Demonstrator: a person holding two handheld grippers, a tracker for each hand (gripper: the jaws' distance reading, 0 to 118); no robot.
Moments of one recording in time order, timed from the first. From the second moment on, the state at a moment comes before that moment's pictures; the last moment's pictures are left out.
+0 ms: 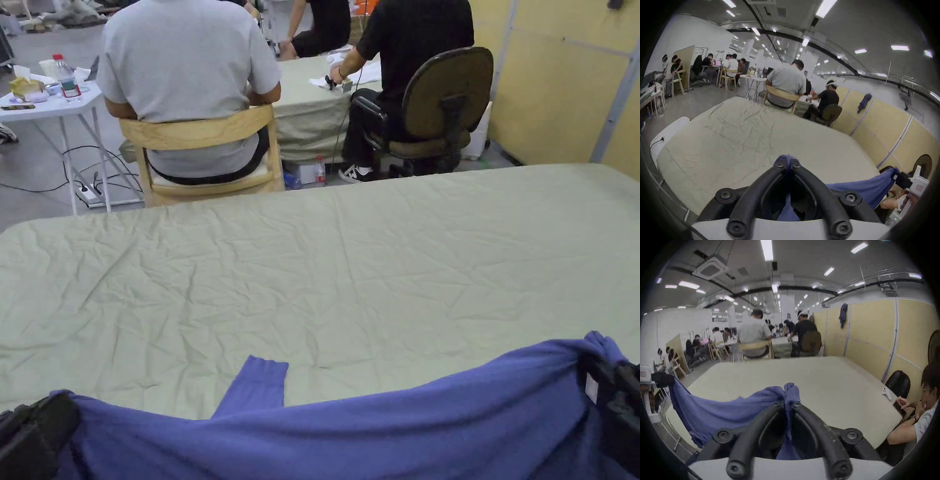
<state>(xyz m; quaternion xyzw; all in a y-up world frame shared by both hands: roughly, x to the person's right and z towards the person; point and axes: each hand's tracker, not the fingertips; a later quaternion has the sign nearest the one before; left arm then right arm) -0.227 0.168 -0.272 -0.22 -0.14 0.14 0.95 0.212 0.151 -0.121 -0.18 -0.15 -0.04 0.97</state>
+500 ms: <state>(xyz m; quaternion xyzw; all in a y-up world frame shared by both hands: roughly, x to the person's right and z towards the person) -0.214 0.359 -0.373 -0.07 -0.20 0.10 0.97 0.232 0.353 -0.211 -0.03 -0.13 0.02 0.99</state>
